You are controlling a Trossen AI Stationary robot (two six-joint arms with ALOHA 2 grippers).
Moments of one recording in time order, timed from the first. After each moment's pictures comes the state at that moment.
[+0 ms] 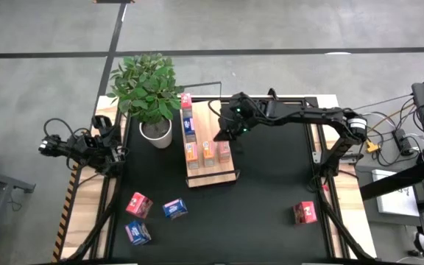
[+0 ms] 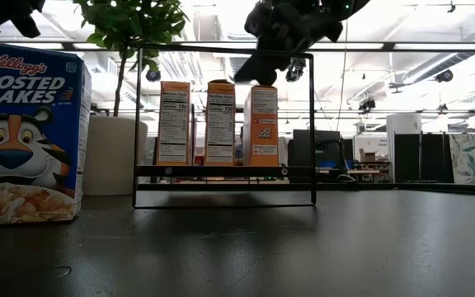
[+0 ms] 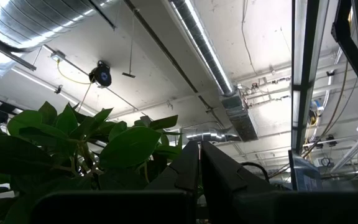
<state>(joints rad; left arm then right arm) -0.30 0.03 0.02 1.01 -0.46 0.64 -0.30 1.66 1.35 -0.36 -0.47 -0.25</state>
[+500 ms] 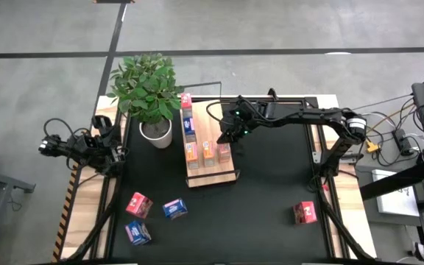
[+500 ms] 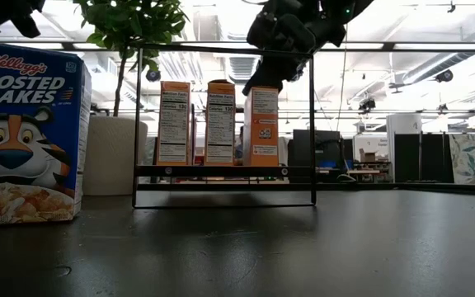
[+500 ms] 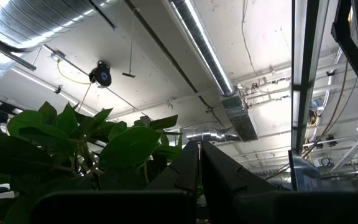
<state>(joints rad) -0.30 0.03 0.02 1.01 -0.46 0.64 -0.30 1.67 1.32 -0.41 -0.44 -0.26</state>
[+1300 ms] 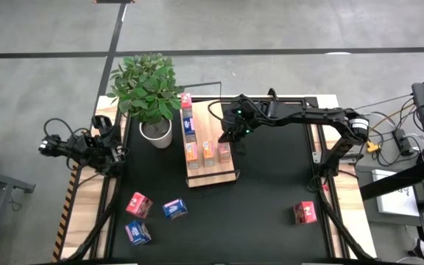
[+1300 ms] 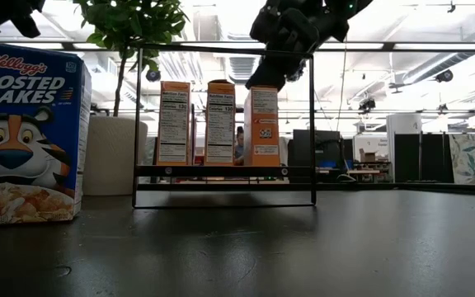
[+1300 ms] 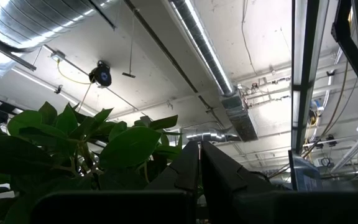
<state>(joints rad) -0.30 0.03 0.02 1.01 -0.46 0.64 -0.30 1.64 1.32 -0.44 -0.44 -0.26</state>
